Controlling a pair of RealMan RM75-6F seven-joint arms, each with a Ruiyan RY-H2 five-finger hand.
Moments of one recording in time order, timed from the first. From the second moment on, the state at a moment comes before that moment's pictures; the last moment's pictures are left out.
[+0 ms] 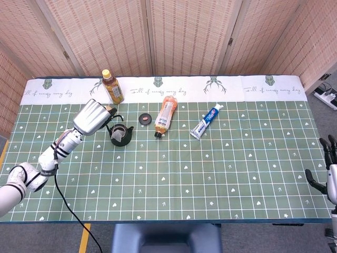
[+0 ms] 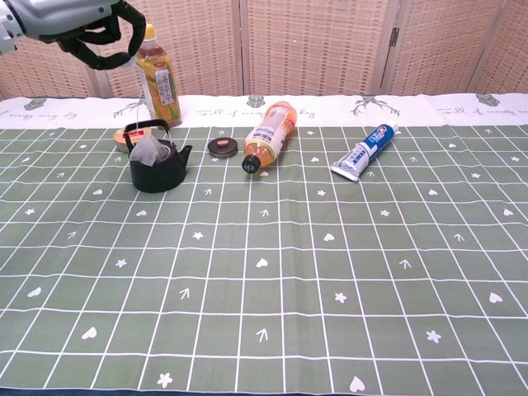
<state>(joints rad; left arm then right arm) -0.91 -1.44 -0.09 -0.84 1.68 1.19 -0.10 0.03 -1.08 0.16 -1.63 -1.37 1.53 0.01</state>
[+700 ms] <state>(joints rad) -1.04 -1.71 -0.05 -0.28 1.66 1.06 -0.46 0.08 -1.07 0.21 -1.59 -1.21 1.40 0.02</state>
